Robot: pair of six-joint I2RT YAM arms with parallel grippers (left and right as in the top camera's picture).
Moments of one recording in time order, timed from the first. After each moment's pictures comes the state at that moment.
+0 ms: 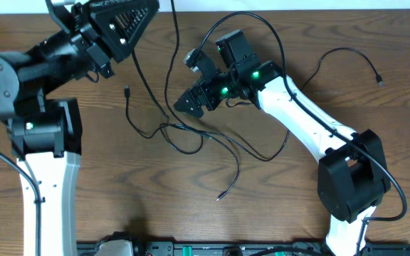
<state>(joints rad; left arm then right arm) 0.07 1.28 1.45 0.44 1.13 -1.06 0.56 1.99 1.62 -0.51 -0.73 0.00</state>
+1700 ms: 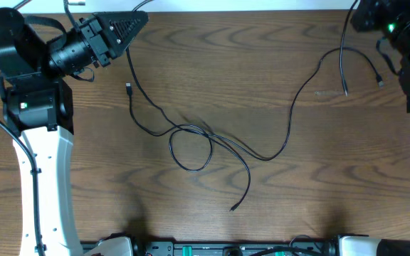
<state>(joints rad) 0.18 1.38 1.45 -0.05 1.21 -0.72 -0.01 1.50 1.80 -0.61 -0.24 0.14</state>
